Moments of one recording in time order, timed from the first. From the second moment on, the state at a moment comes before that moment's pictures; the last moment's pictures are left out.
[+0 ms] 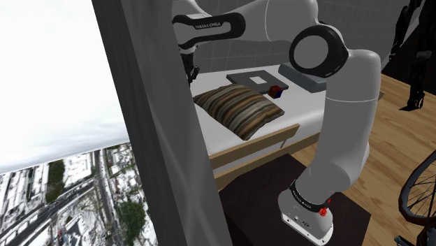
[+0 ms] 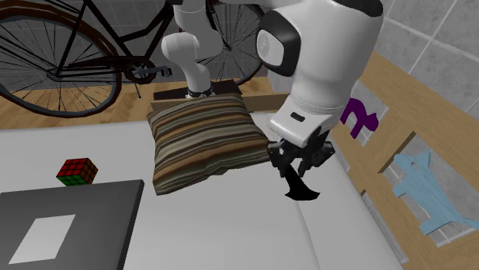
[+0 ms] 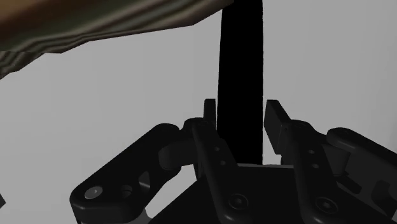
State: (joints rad) arm 0.00 0.43 0.20 -1.48 -0.11 1.89 0.53
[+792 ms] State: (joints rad) arm -0.14 0.12 0.16 -1.89 -0.05 2.01 0.35
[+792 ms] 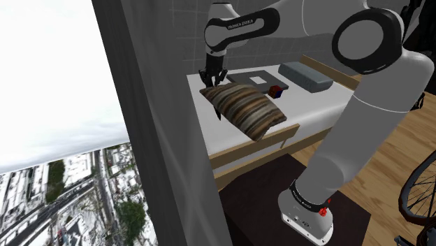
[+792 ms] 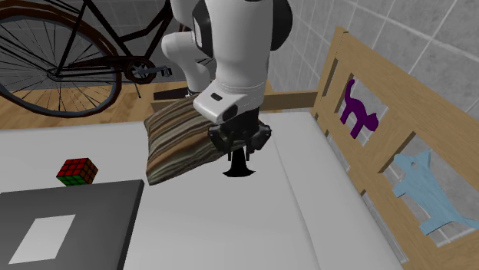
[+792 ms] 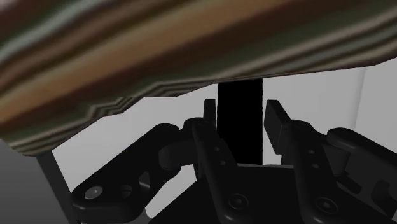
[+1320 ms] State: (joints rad) arm -0.22 -0.05 0.08 -2.10 -0.02 2.05 0.18
